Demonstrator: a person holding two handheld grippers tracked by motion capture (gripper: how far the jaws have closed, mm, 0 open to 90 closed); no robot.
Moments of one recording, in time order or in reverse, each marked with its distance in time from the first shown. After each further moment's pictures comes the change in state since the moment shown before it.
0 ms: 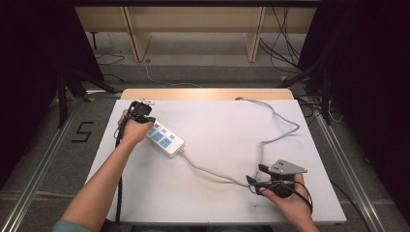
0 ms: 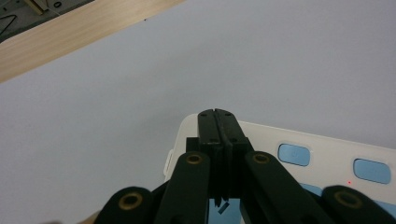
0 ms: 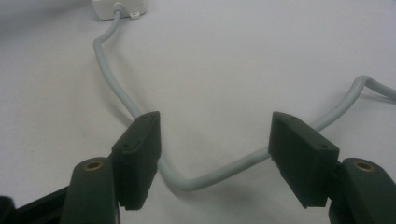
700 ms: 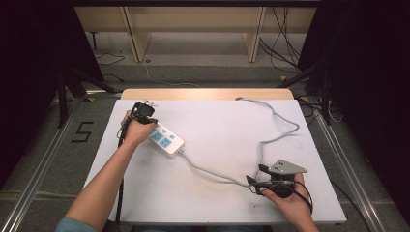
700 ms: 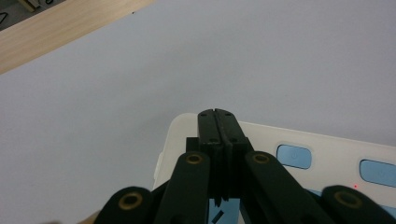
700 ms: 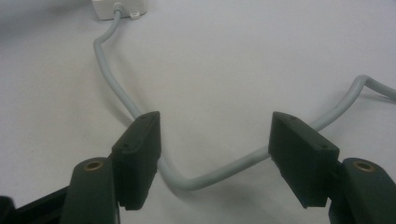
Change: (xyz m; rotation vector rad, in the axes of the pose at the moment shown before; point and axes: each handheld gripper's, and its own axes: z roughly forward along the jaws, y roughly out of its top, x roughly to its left) left arm -0.006 0.000 0.011 0.023 -0.017 0.027; right arm 0.000 0.000 0.000 0.000 0.001 0.002
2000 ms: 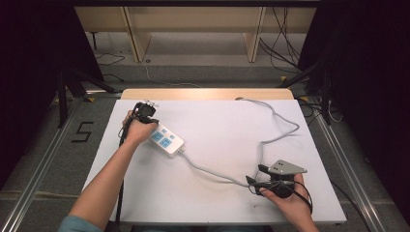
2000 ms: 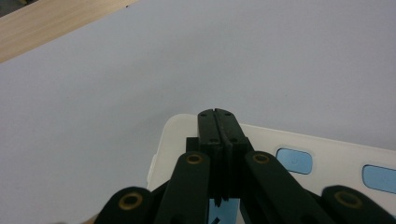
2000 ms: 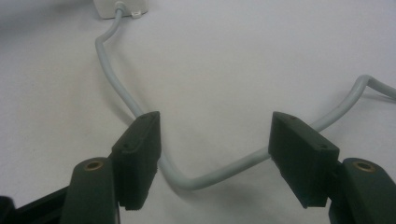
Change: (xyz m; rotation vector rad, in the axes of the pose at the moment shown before) left arm 0.001 0.000 0.006 0.013 -0.017 -0.024; right arm 0.001 0.000 0.000 0.004 0.002 -0.004
